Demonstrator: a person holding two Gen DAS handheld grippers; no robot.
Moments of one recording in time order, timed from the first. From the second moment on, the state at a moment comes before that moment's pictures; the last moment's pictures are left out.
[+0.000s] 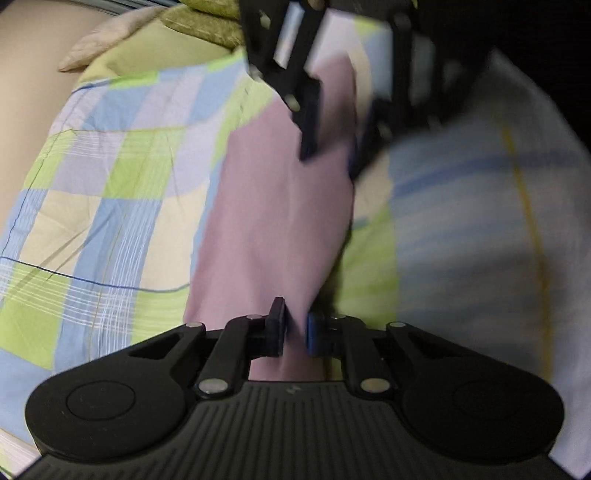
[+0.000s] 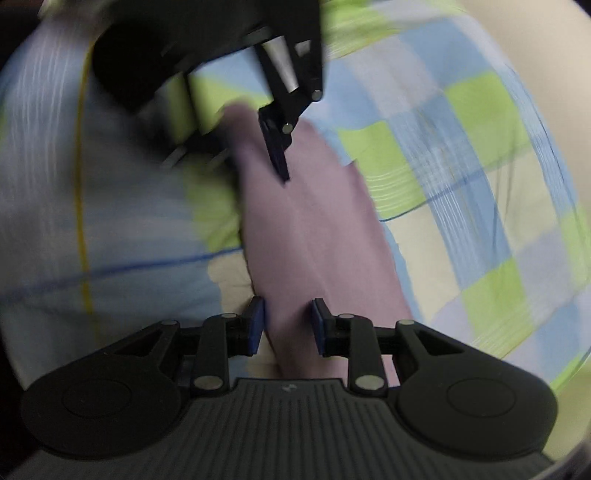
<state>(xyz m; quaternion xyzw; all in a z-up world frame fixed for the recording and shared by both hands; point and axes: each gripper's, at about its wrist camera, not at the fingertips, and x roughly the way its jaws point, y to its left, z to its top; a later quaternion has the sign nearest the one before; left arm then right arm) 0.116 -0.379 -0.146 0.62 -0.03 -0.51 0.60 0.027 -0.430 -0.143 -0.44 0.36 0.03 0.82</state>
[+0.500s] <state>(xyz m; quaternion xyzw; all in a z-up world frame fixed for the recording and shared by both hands) 0.124 -0.364 -0.141 0.60 -0.01 -0.50 0.62 -0.001 -0.483 -0.147 -0.45 0.40 -0.01 0.80</state>
